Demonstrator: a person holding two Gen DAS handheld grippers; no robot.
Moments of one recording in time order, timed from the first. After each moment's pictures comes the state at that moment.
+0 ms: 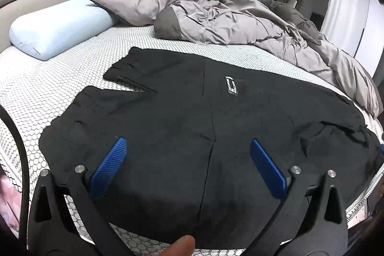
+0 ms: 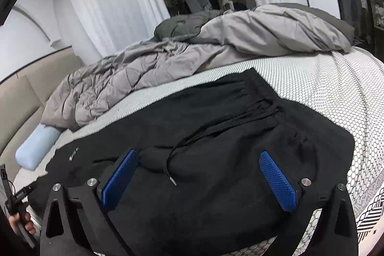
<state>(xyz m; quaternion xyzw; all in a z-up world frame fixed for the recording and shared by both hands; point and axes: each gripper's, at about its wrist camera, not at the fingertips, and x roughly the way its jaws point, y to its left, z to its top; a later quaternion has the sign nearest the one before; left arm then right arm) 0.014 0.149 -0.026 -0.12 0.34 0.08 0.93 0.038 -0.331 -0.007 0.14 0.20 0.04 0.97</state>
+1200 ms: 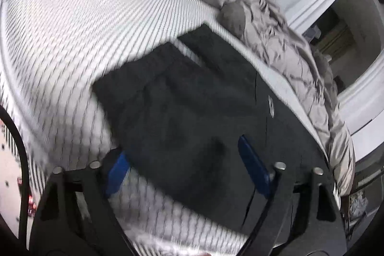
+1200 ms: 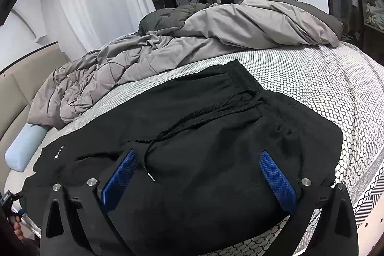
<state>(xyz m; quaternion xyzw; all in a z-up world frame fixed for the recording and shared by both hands) -0.031 0.267 -0.065 -0.36 0.34 0.15 0.86 0.038 -0.345 -0.013 0.14 0.22 -0.01 0.96</state>
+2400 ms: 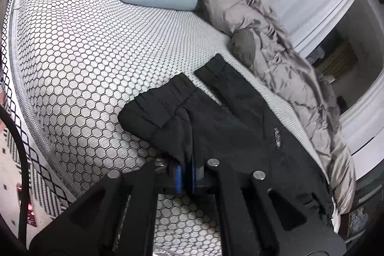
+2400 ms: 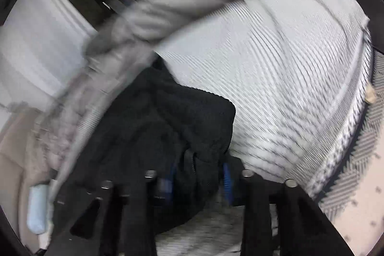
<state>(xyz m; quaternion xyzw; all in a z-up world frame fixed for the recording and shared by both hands) -0.039 0.304 -0.061 -0.37 0.31 0.18 0.86 0.016 -0.462 -0.063 0.33 0.29 -0.11 0.89</state>
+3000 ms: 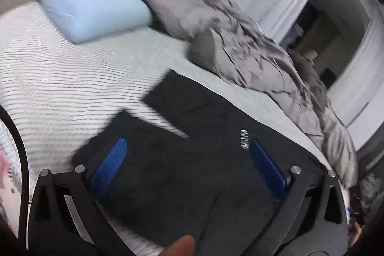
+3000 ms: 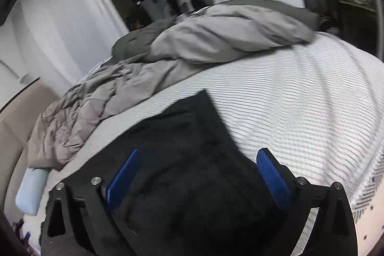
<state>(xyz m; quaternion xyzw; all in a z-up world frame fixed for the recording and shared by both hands) 0.031 0.269 0.018 -0.31 0.32 0.11 0.89 0.071 -0.422 0.045 0.23 0.22 -0.05 0.95</state>
